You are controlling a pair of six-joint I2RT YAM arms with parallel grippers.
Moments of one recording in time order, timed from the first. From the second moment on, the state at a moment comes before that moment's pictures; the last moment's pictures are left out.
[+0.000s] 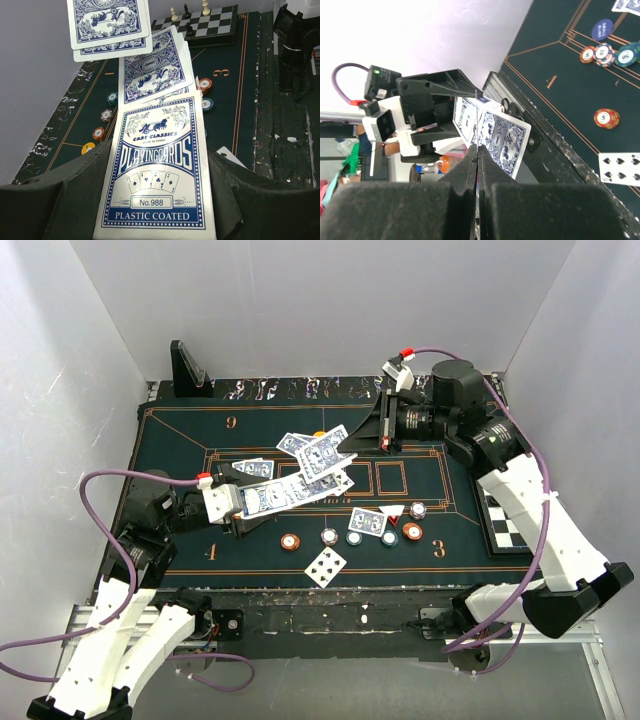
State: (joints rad) left arm -0.36 0.63 0.89 -0.39 0.89 0.46; right arm 0.58 1.30 1.59 -0.66 -0.76 0.82
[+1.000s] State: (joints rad) left arm -0.36 0.62 0.89 -0.39 0.89 0.45; right arm 0.28 1.75 1.32 -0.41 -0.78 0.82
